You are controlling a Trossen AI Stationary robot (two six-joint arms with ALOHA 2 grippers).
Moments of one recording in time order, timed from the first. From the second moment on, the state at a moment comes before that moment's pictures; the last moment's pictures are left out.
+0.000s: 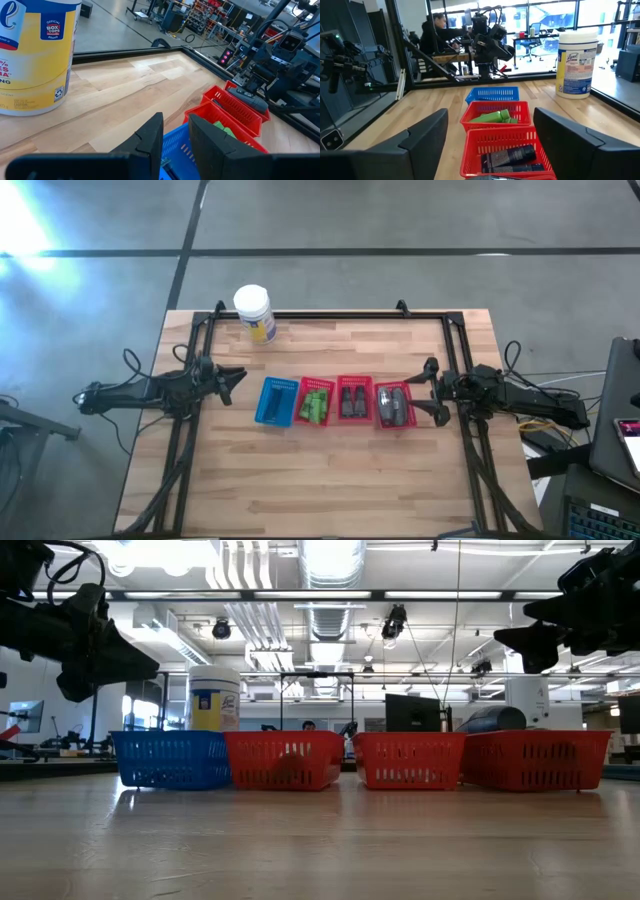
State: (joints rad) left arm -0.02 0.02 0.11 -0.35 -0.52 -0.55; right arm -0.16 0.02 0.01 0.04 -0.21 0.13
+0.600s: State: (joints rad) left arm -0.02 0.02 0.11 -0.35 -0.52 -0.55; right arm -0.16 0.02 0.01 0.04 -0.21 0.13
